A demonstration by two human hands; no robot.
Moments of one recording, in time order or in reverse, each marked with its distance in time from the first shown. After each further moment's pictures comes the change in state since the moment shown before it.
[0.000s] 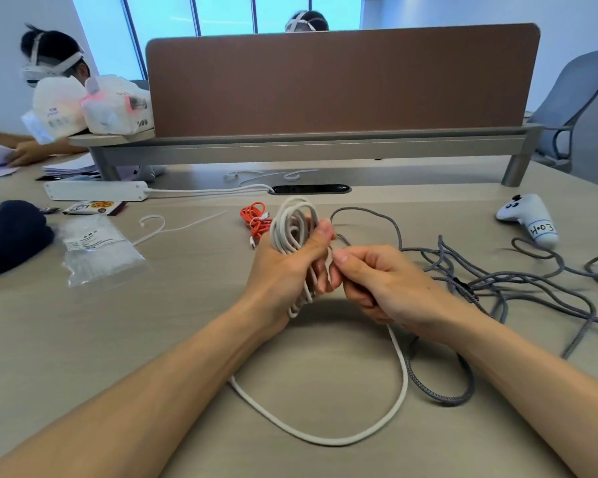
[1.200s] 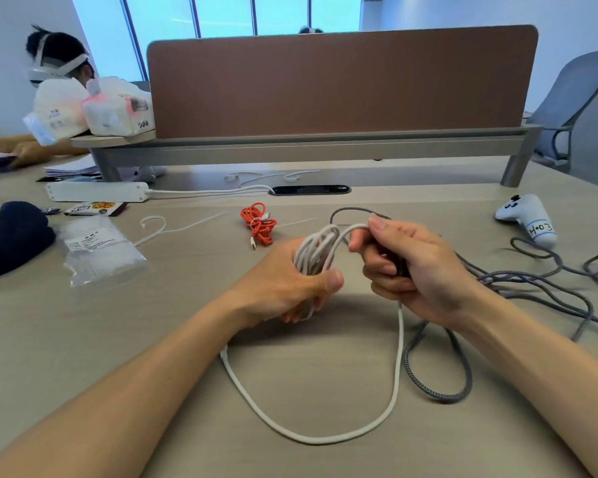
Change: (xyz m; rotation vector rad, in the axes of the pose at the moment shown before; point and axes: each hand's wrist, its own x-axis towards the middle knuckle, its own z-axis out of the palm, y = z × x) left_hand -0.001 0.005 -0.024 0.370 -0.412 -0.101; right_hand -0.003 -0.009 -0.021 0.347 -0.019 -0.105
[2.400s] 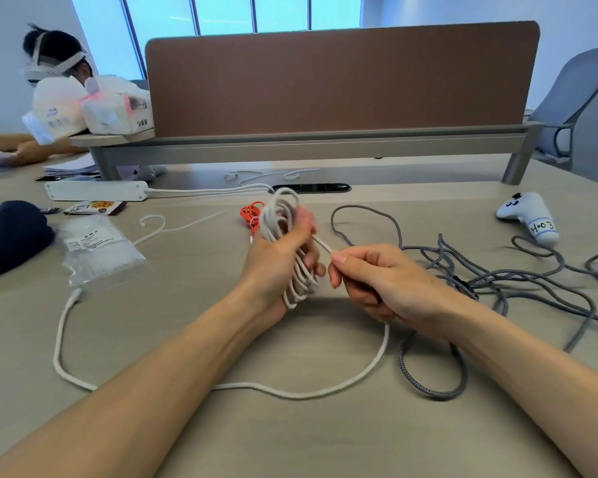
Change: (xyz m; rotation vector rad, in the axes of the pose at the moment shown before) left_hand 0.014 0.009 0.015 -0.539 0.463 -0.005; right_hand 0.001 0.012 0.015 -0.357 0.002 0.176
